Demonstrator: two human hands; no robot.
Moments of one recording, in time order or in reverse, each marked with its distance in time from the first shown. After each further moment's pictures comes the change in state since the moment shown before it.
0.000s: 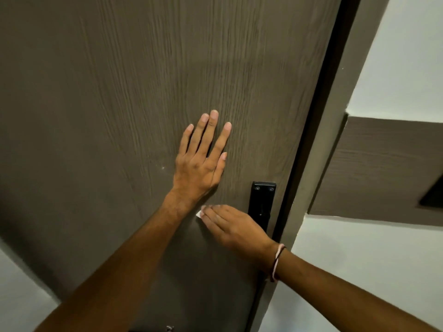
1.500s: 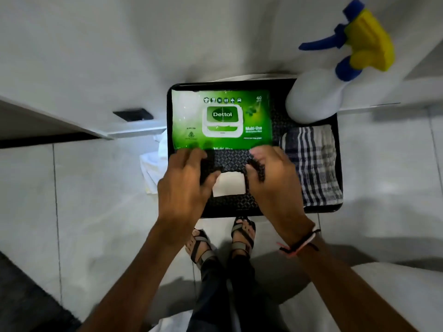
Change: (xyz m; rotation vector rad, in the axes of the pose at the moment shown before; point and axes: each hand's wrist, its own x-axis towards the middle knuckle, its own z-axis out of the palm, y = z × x) left_hand -0.424 0.814 0.042 -0.458 -1.373 -0.693; right_hand -0.848 -0.072 0.182 0.789 -0.364 1.491
